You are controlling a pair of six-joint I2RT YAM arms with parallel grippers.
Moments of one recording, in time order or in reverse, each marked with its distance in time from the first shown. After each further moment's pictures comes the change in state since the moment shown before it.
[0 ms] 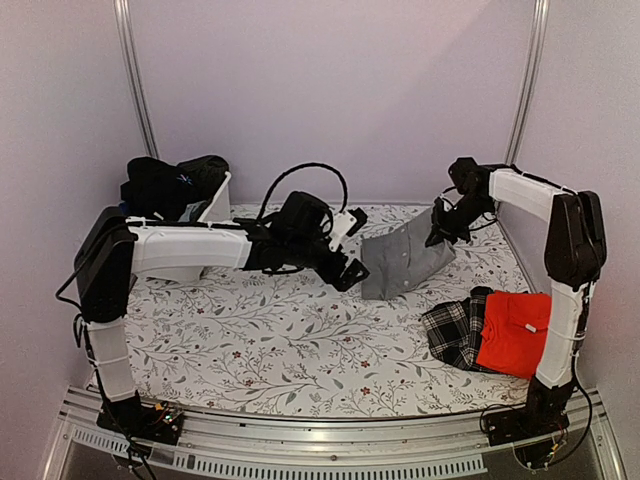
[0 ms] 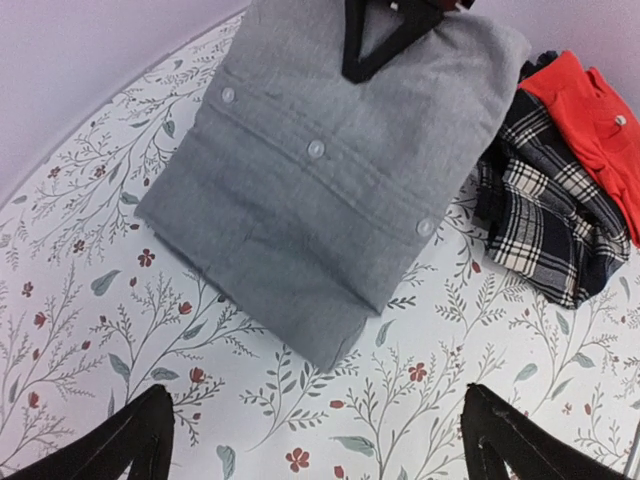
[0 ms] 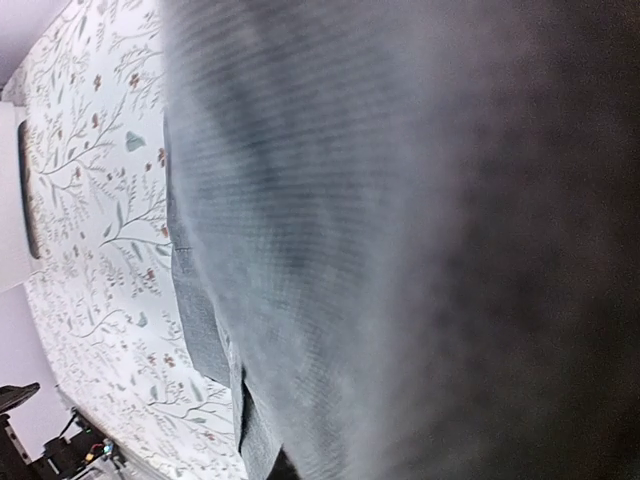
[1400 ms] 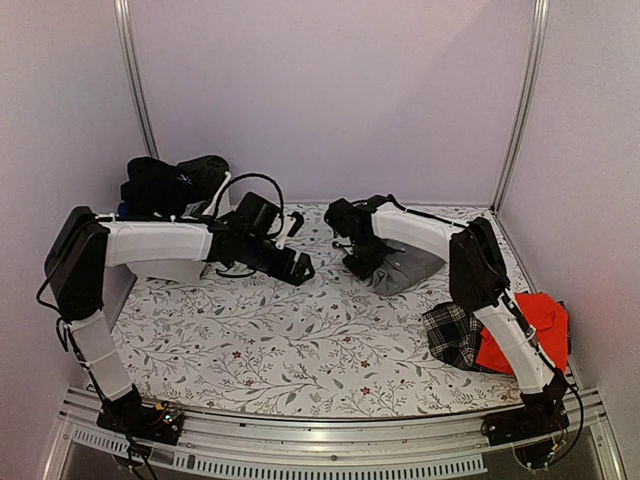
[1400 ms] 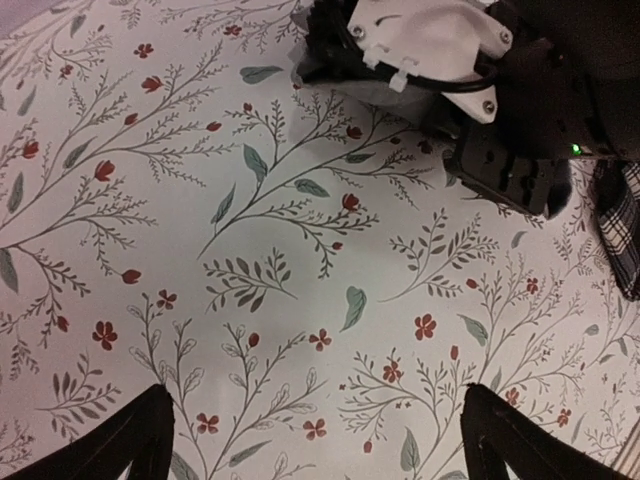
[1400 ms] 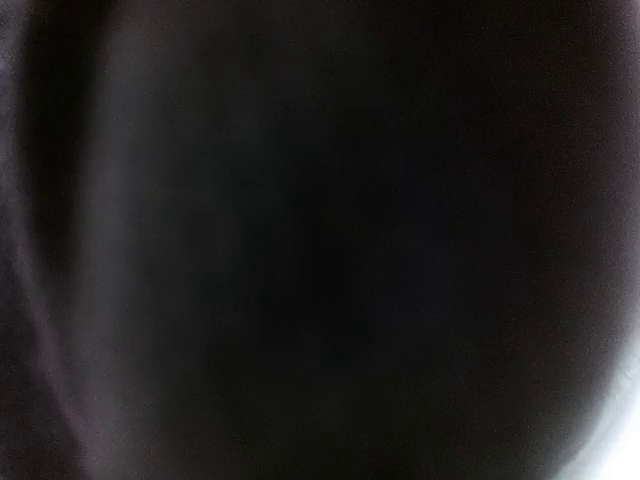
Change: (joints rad) left arm 0.205 -0.129 -0.188 -0.166 0.000 -0.225; right arm 0.491 0.536 0.603 -0.221 0.838 -0.410
